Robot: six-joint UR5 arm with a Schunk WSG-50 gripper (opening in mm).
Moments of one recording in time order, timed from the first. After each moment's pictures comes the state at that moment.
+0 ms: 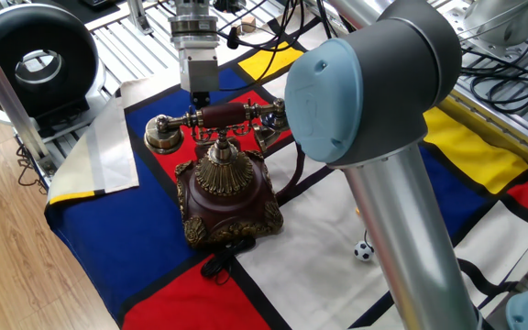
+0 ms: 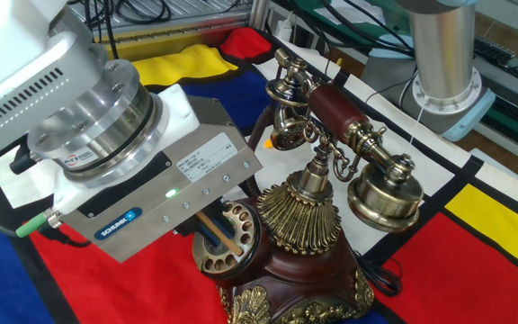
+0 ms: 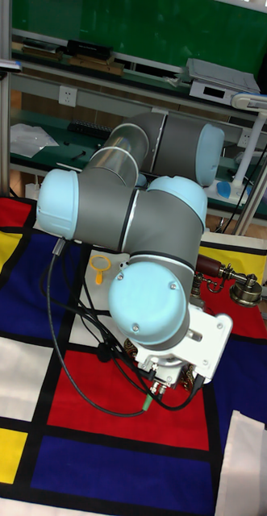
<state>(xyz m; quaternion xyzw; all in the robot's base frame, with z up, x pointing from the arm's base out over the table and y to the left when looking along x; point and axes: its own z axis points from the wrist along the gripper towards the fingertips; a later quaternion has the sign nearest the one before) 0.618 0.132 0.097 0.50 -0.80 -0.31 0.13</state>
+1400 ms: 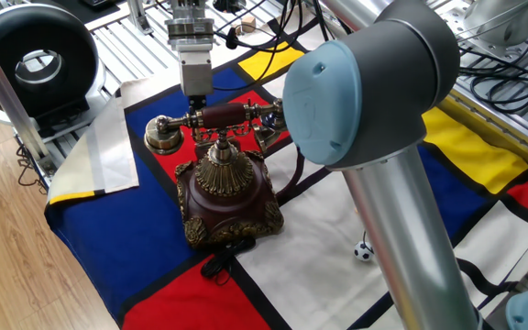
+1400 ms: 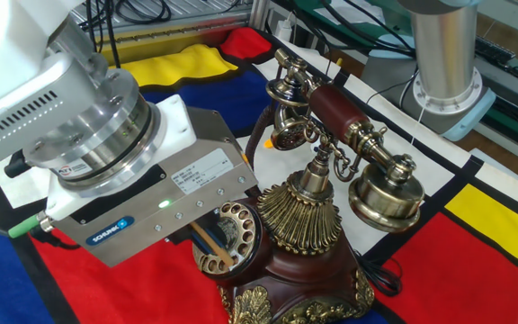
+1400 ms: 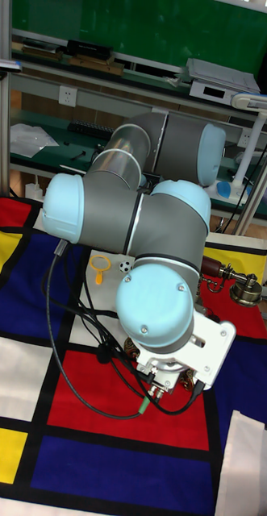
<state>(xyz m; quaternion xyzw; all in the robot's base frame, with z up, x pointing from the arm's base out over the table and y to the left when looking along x) 0.623 0.129 0.088 0.49 -0.81 -0.29 0.14</state>
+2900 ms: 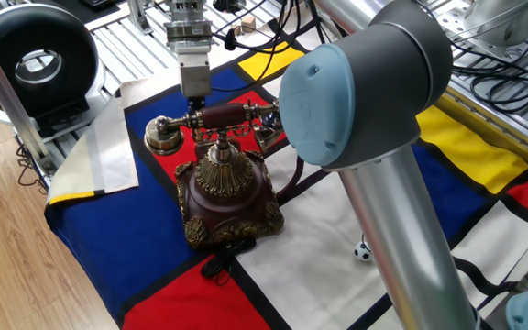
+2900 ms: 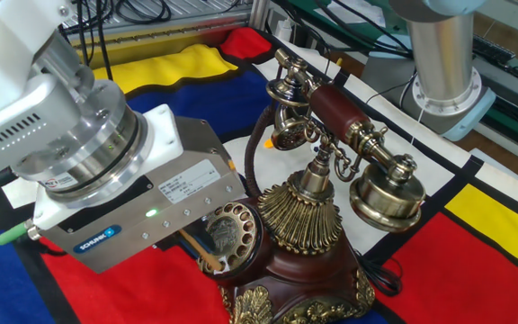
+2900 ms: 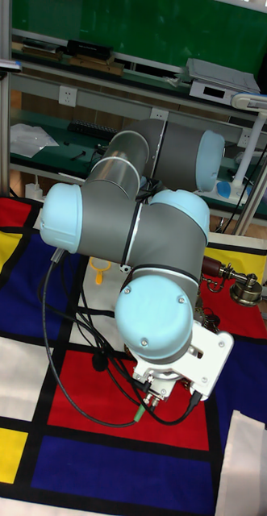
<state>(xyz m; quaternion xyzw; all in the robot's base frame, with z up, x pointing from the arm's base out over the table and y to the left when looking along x) 0.631 0.120 0.078 0.49 -0.81 -0.28 0.14</state>
